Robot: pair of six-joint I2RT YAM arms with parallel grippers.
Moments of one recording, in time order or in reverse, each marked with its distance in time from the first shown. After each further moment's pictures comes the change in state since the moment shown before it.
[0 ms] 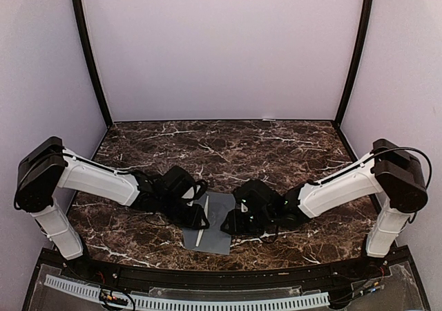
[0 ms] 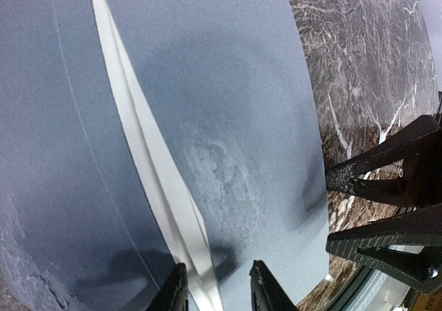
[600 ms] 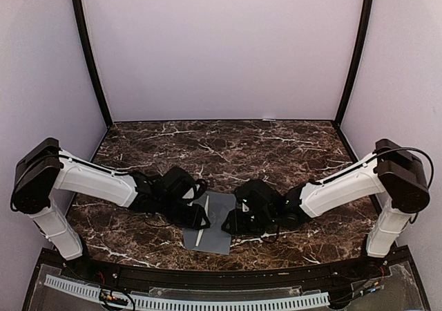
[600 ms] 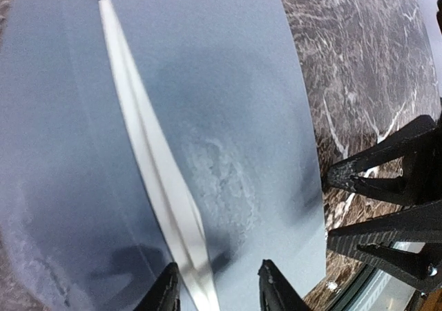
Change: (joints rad) left arm -0.021 -0.018 -0.006 0.008 -0.042 -0.023; right arm 0.001 -0.013 -0.002 -0.016 0.021 -0.002
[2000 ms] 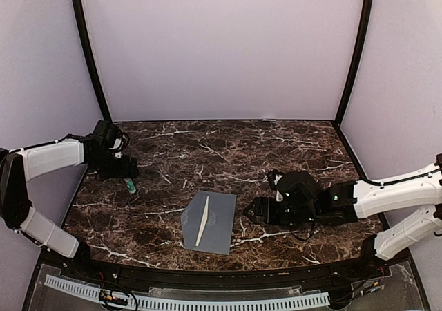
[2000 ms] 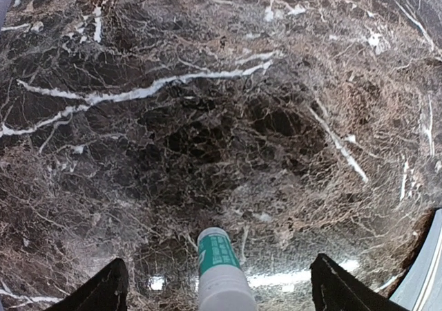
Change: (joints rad) left arm 0.761 -0.258 0.095 -0.414 -0.254 0.442; right arm 0.000 -0.470 -0.193 -0.148 0.203 -0.019
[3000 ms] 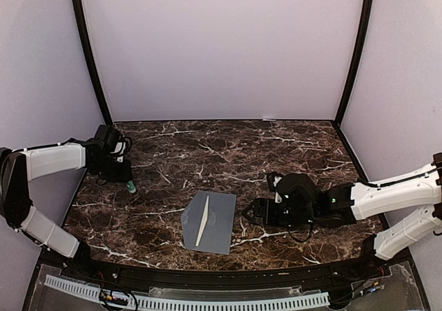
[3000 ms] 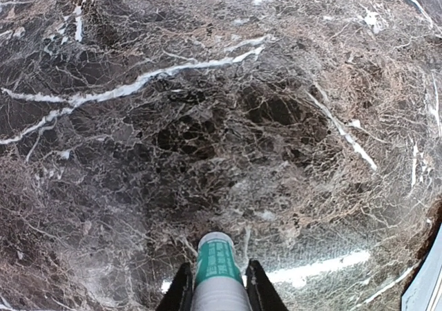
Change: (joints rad) left arm -0.004 0.016 -0.068 0.069 0.022 0.067; right arm 0.000 0.027 -0.023 0.059 -0.011 0.025
